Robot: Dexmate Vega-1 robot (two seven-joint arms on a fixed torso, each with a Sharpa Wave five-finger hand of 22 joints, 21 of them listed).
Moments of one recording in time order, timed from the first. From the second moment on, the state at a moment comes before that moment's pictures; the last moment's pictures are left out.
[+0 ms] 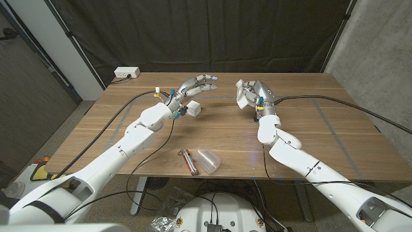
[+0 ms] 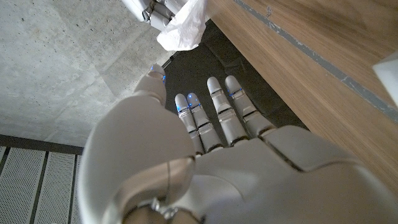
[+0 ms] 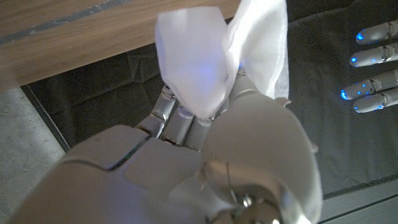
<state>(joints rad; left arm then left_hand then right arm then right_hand) 0.73 0.56 0.53 -1.46 -0.40 -0.32 -0.16 1.06 0.05 0.23 -0.11 0.19 0.40 -0.10 0.67 0.21 0.49 -0.20 0.35 0.29 0.60 -0.05 0.20 0.35 0.25 -0.02 0.72 0.20 -0.86 -0.52 -0.64 -1.78 -0.33 -0.41 -0.56 1.19 0.15 0.17 -0.08 0.20 0.81 -0.11 0.32 0.21 0.90 -0.09 0.29 0.46 0.86 -0.12 0.37 0.58 0.18 -0.04 1.28 0.18</state>
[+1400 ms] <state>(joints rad) 0.78 0.65 0.48 -1.48 -0.47 -0.37 -0.25 1.04 0.04 0.23 -0.11 0.19 0.34 -0.11 0.64 0.21 0.44 -0.19 0.34 0.29 0.52 -0.05 0.19 0.34 0.21 -0.01 0.73 0.20 -0.77 -0.67 -0.72 -2.00 -0.30 -0.85 -0.33 0.78 0.09 0.09 0.05 0.20 0.23 -0.05 0.20 0.20 0.24 0.04 0.22 0.21 0.22 0.01 0.19 0.33 -0.11 0.08 1.03 0.17</state>
